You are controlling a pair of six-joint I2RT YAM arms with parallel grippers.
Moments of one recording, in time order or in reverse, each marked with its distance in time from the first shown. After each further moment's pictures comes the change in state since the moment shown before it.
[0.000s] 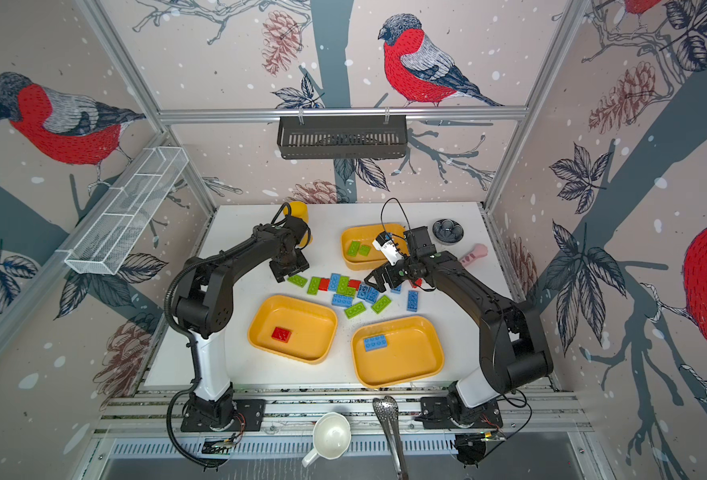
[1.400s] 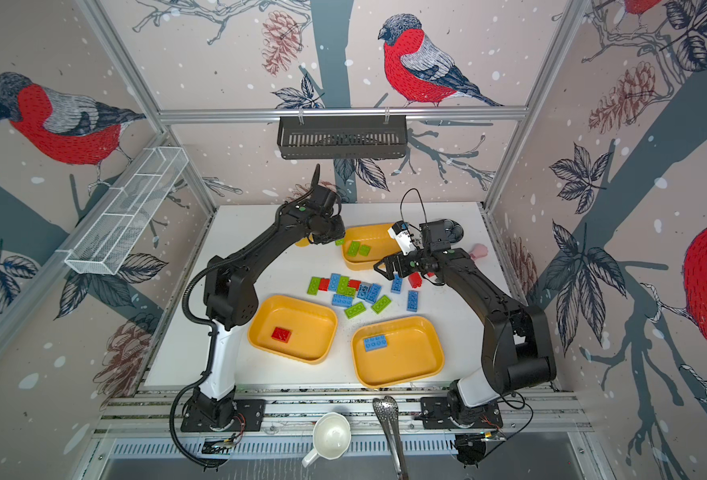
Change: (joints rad) left arm -0.166 0.208 0.552 0.097 0.199 0.252; right arm -0.117 -0.022 0.021 0.040 -0.047 0.082
